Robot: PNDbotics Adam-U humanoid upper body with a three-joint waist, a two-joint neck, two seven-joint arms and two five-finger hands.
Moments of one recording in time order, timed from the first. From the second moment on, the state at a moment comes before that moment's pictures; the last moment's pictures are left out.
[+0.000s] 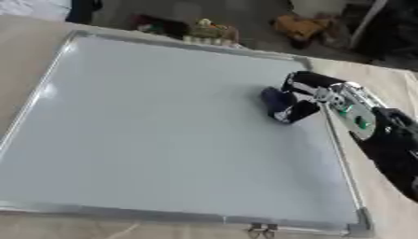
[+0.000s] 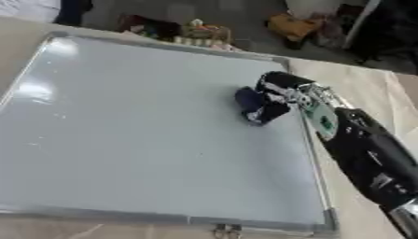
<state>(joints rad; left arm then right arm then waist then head) -0.25 0.21 0.10 -1.98 0.22 -0.15 0.04 -0.77 -0.65 0.22 -1.03 0.73 -0.22 0.35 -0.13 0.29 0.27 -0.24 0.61</state>
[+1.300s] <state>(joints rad) -0.25 0.21 0.10 -1.98 0.21 -0.15 0.04 -0.78 -0.66 0.21 -1.02 0.82 -0.17 0.22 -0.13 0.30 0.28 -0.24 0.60</state>
